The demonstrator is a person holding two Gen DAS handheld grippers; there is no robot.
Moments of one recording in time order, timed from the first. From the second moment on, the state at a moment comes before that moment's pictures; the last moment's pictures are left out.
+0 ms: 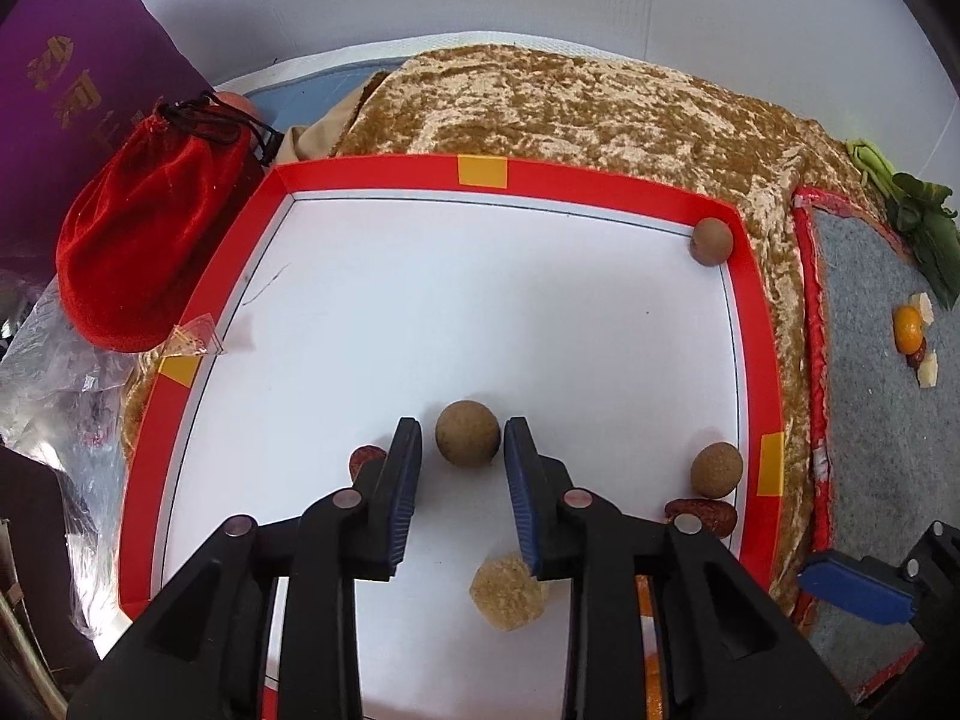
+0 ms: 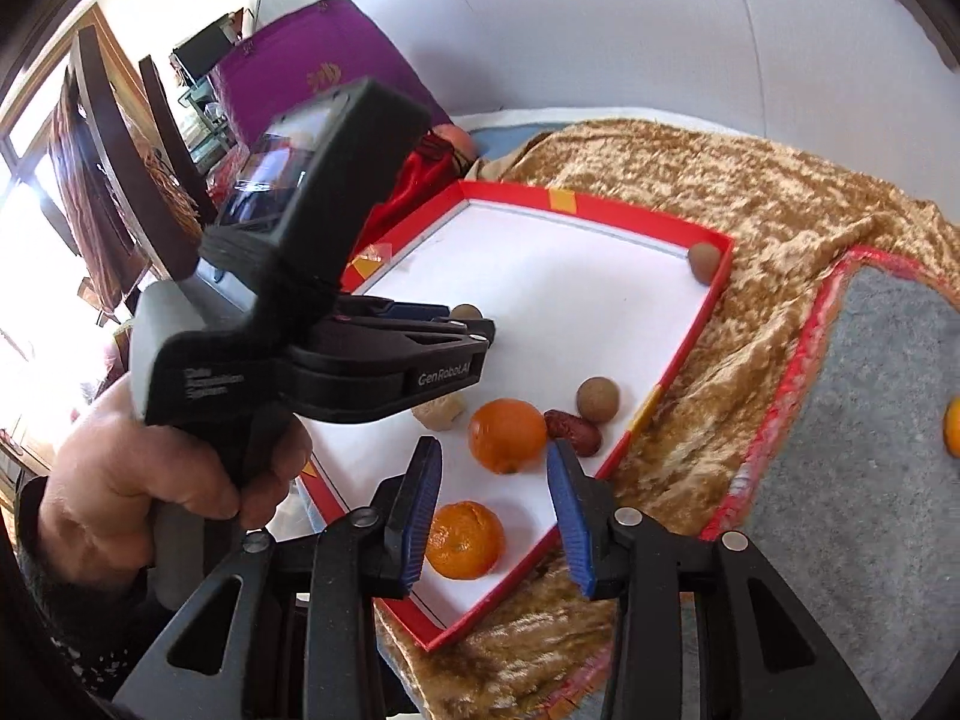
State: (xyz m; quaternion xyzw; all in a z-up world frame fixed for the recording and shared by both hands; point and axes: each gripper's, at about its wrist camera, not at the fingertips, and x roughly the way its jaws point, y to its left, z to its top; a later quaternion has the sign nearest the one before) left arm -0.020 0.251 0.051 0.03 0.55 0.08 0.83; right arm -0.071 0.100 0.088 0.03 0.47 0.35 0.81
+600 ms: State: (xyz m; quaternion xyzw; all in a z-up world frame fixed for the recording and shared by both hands) left arm -0.004 0.173 0.071 0.07 0.51 0.04 0.86; right arm -0.040 -0.018 0.093 0.09 0.49 0.23 0.83
